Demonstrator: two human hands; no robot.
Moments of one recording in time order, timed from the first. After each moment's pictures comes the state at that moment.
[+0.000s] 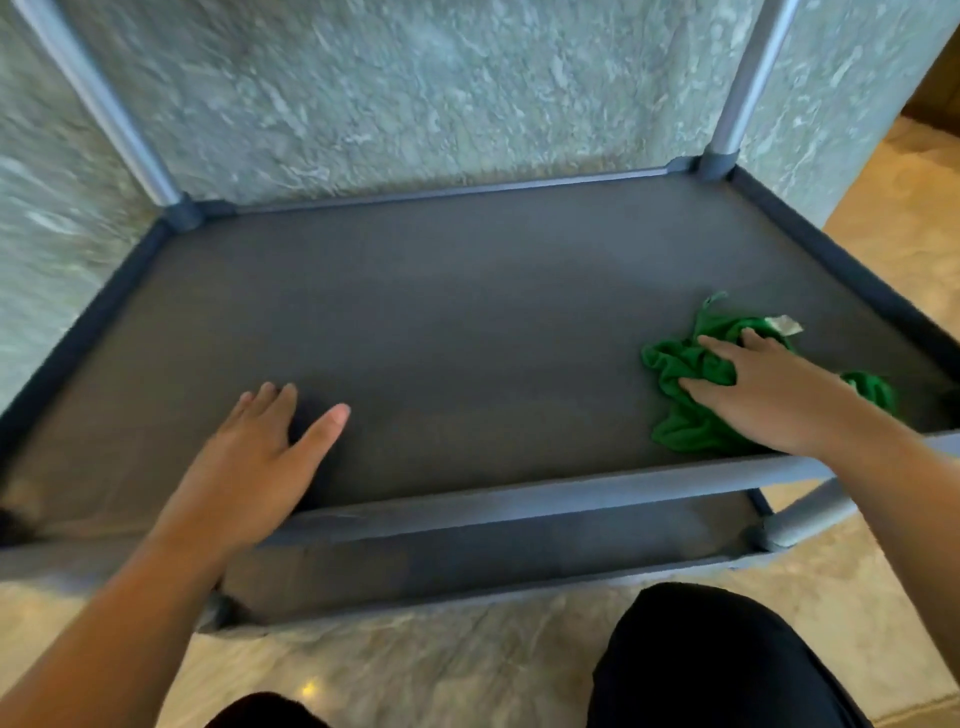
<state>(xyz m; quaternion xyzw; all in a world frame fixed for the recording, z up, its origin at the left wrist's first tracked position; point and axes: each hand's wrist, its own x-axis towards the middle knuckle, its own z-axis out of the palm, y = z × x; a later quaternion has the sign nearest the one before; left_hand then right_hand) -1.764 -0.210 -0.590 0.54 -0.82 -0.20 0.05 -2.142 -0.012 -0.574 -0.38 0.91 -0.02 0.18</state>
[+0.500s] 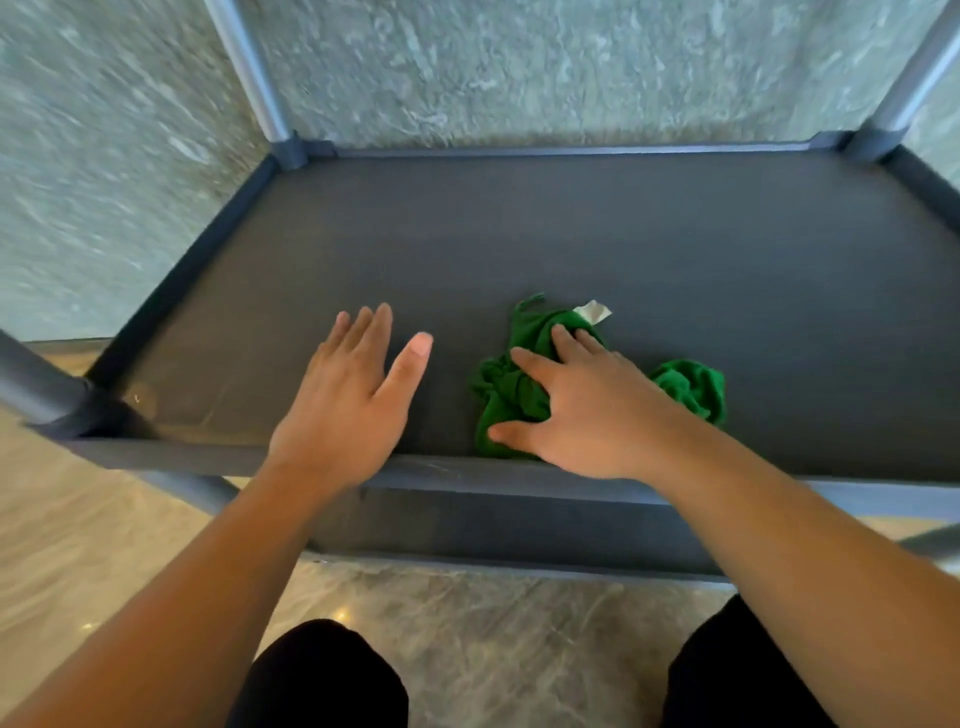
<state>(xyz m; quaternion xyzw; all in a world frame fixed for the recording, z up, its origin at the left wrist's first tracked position) -1.741 -0.206 -0.591 0.51 -0.81 -0.21 0.17 -1.944 -0.124 -0.575 -0.65 0.74 0.03 0.18</state>
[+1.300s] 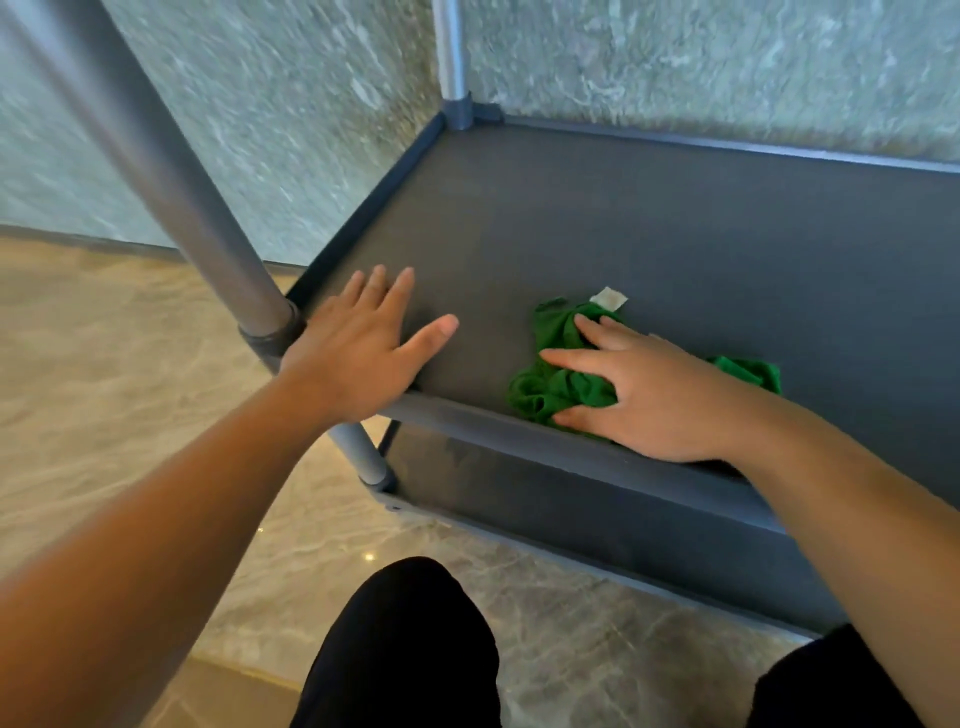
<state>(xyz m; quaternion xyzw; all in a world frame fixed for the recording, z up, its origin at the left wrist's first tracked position) -1.613 -0.250 -0.592 0.58 -0.81 -0.09 0.01 -1.876 -0.162 -0.568 -0.76 0.61 0.04 0.23</state>
